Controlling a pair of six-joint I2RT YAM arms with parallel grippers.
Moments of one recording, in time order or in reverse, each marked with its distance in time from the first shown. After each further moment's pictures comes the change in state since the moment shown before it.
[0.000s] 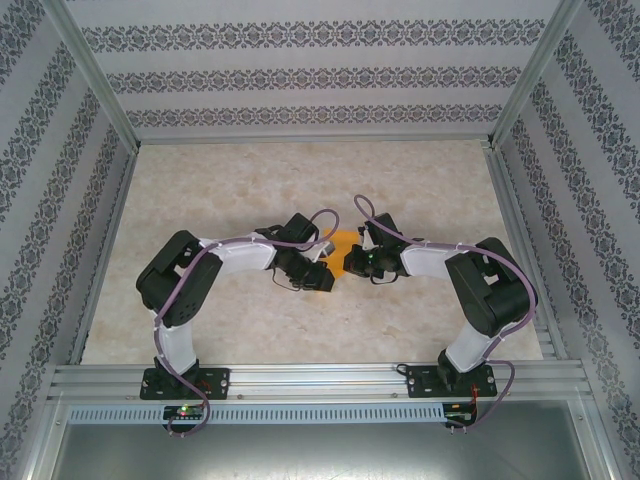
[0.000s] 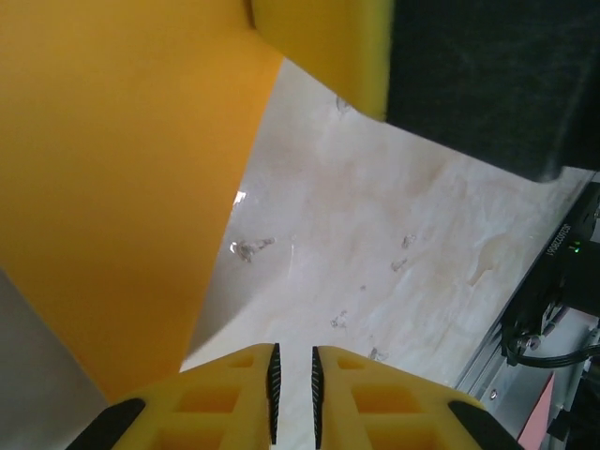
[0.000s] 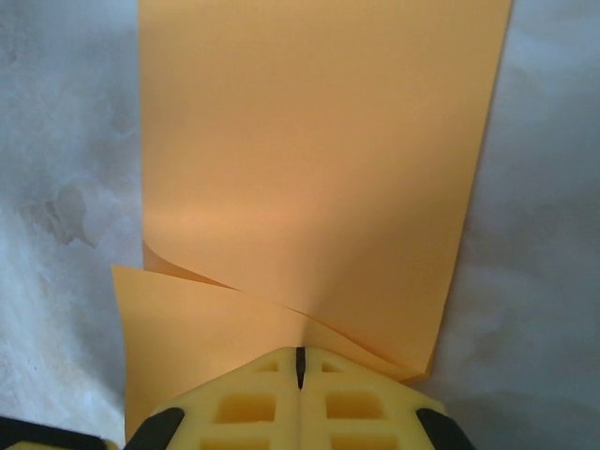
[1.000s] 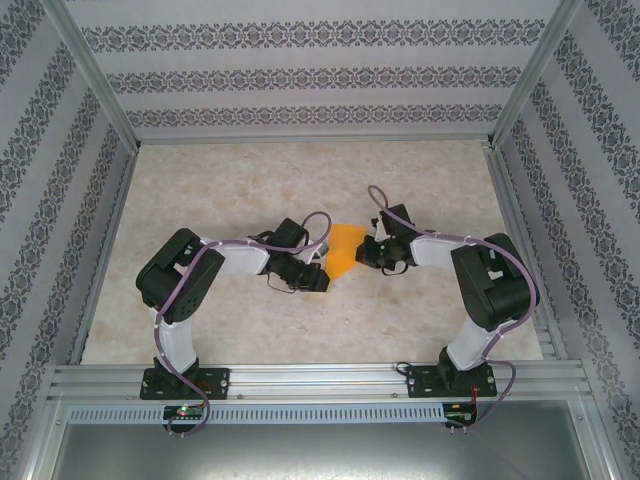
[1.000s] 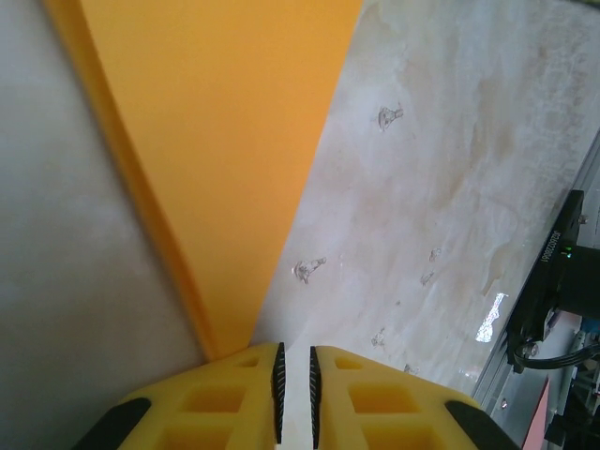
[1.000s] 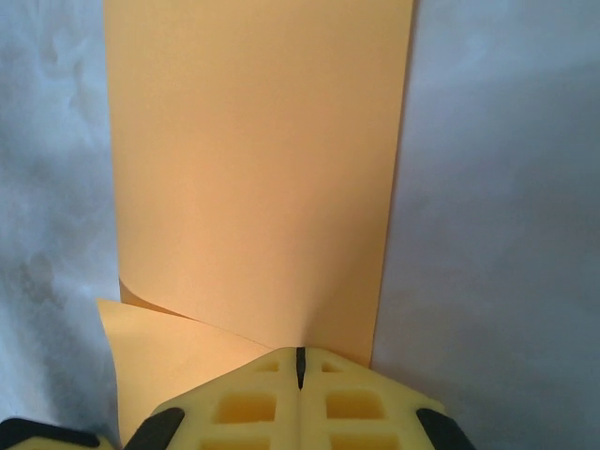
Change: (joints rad) left arm 0.046 0.010 -0.114 0.185 0.056 0.011; right arm -0.131 0.023 0.048 -0.056 -0.008 -0.080
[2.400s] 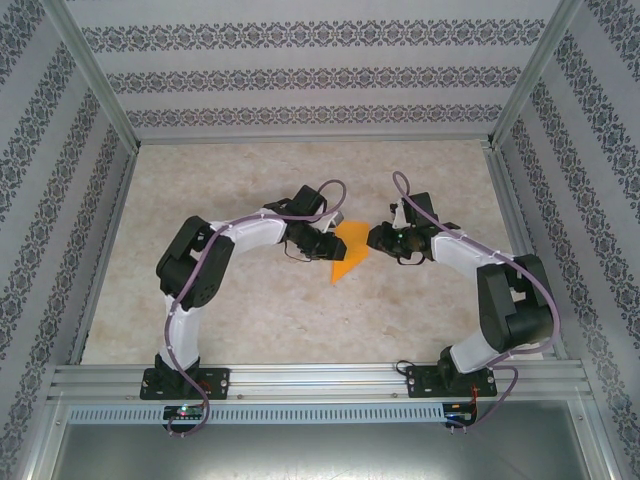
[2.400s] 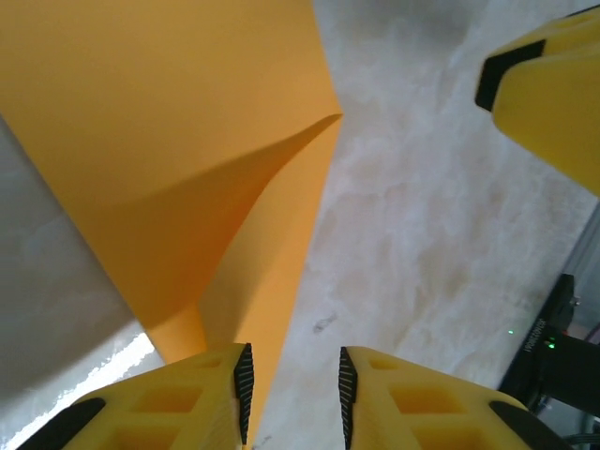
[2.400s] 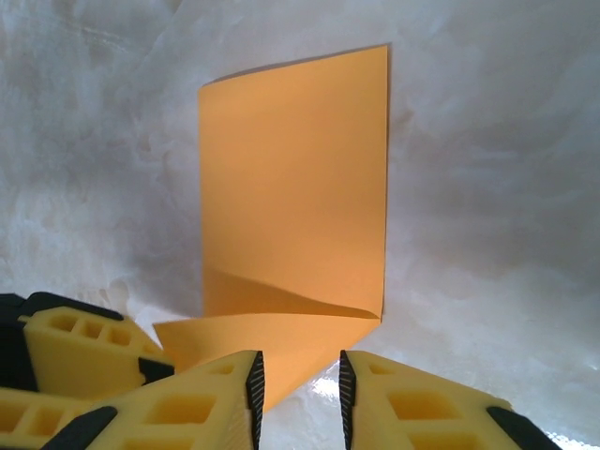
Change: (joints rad) left arm 0.013 0.156 0.428 -0.263 -0.093 0.039; right arm -0.098 -0.160 0.026 -0.126 -0.023 -0.050
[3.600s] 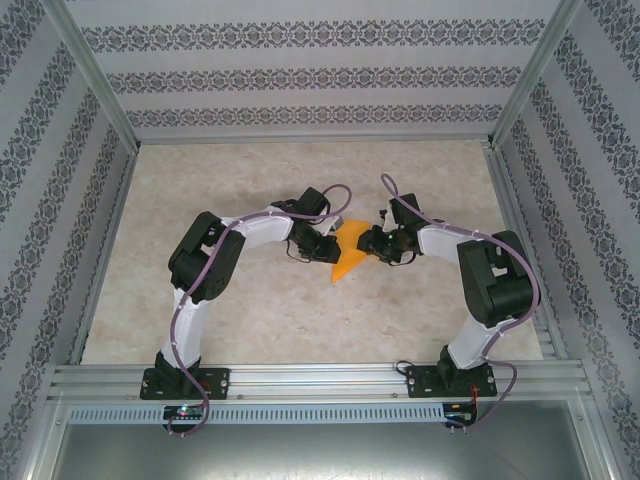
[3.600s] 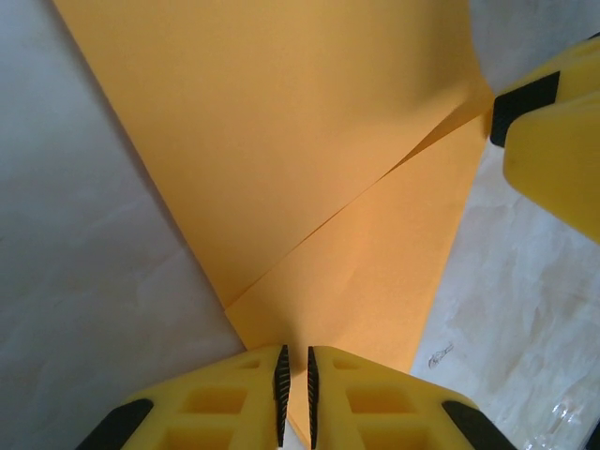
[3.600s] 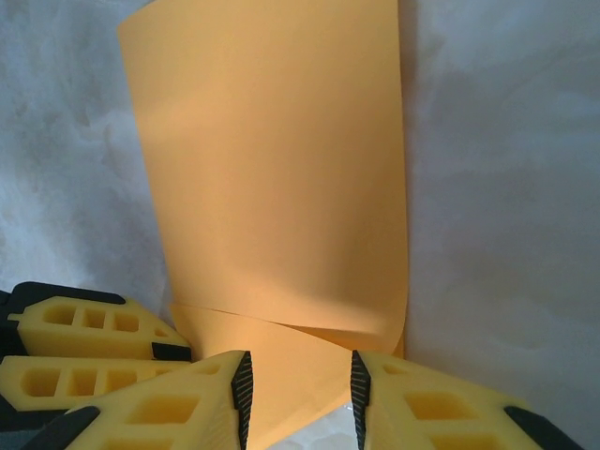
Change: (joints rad) left arm 0.000 0.090 0.069 -0.087 -0.093 0.093; right arm 0.029 0.170 0.053 0.024 -0.056 0.057
